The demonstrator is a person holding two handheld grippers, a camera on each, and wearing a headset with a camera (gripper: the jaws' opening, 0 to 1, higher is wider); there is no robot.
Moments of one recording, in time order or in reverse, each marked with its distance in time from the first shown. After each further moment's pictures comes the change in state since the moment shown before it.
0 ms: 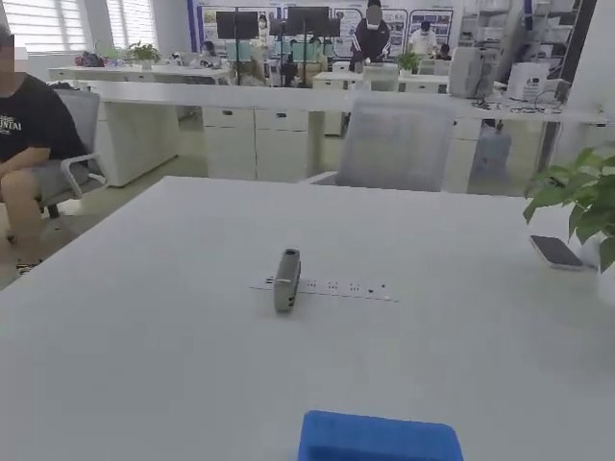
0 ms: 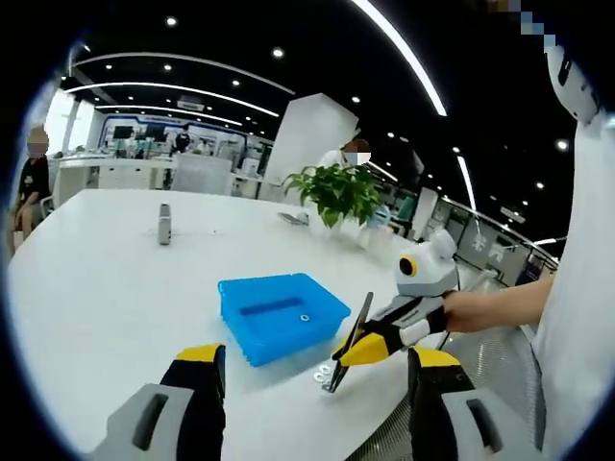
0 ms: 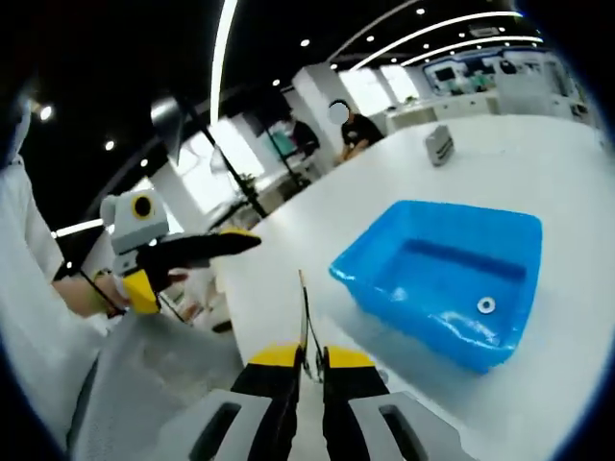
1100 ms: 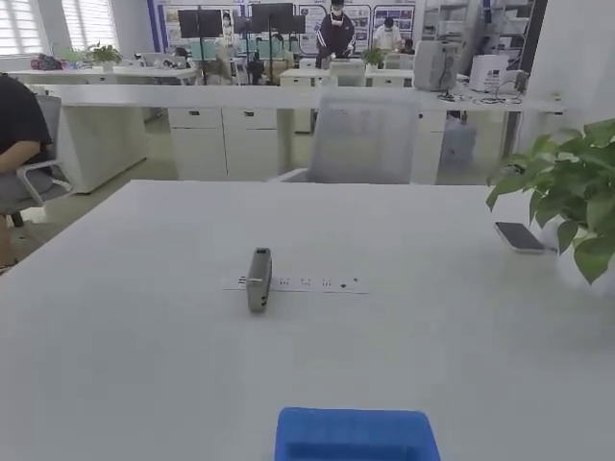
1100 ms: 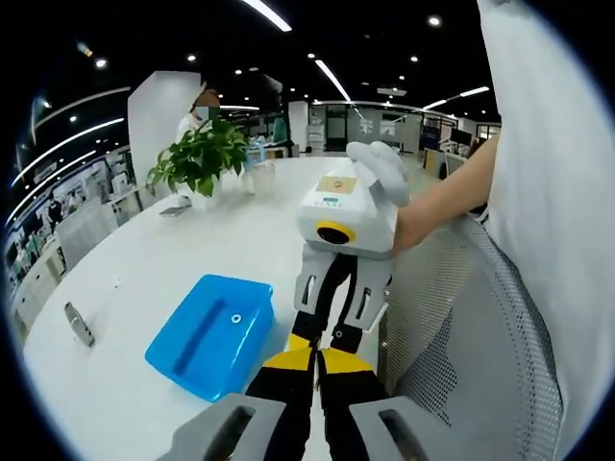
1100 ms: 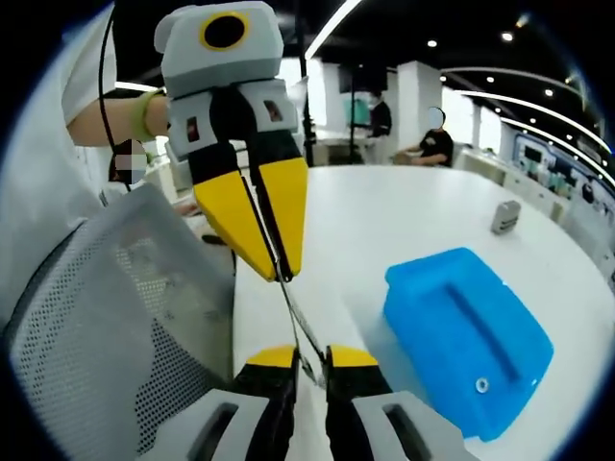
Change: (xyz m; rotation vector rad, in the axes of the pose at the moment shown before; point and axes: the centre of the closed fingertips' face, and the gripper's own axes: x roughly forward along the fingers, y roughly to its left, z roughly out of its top) left arm 0.034 -0.058 -0.012 0.579 0.351 -0.458; right arm 0.028 0.014 -0.031 -0.586 0.231 0.007
